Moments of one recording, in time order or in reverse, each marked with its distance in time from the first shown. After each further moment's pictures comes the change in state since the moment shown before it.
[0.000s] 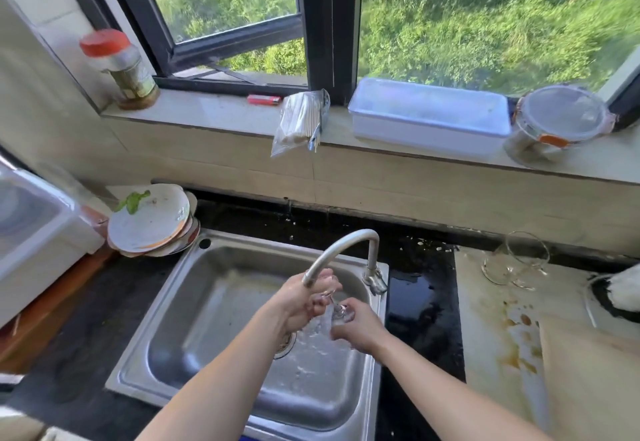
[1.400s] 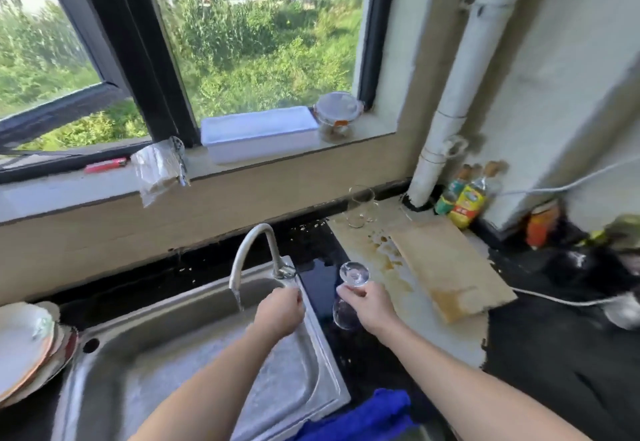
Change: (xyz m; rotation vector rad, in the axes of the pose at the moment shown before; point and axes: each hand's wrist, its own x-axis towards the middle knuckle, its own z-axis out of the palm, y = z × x) left_hand -0.049 -0.036 0.046 1.791 -0.236 0.582; right_hand -0.164 0.030 0.009 0.310 0.893 0.010
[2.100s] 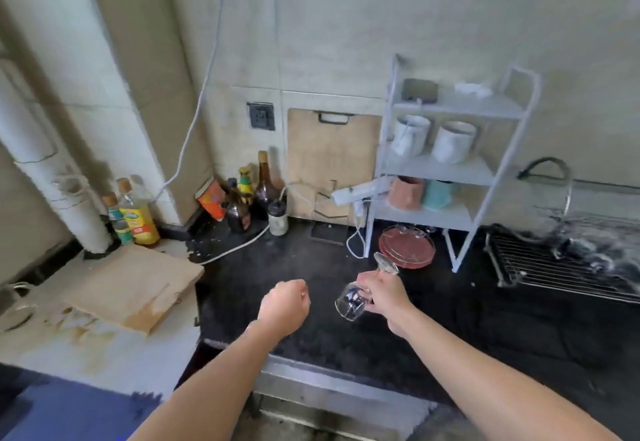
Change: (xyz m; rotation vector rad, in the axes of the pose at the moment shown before) left_hand -0.215 0.460 0.218 0.164 -0.161 0.908; right_hand -0.343 0.273 -0.384 0.662 0.889 0.365
